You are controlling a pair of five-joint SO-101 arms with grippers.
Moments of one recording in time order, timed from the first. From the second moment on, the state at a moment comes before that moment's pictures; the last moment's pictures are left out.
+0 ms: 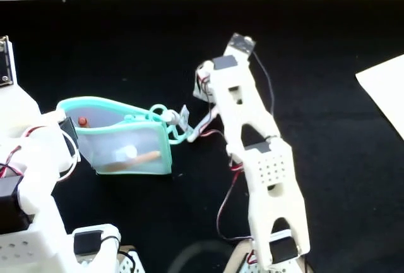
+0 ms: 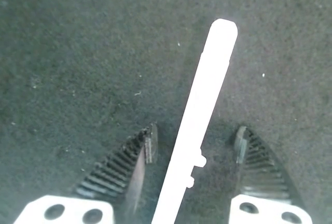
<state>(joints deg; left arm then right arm) -13.8 -44.7 5.0 96.4 -30.2 -21.7 55.6 -40.4 77.2 -40.7</state>
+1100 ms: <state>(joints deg) -13.8 -44.7 5.0 96.4 -30.2 -25.3 43.7 -94.7 97.0 -20.2</state>
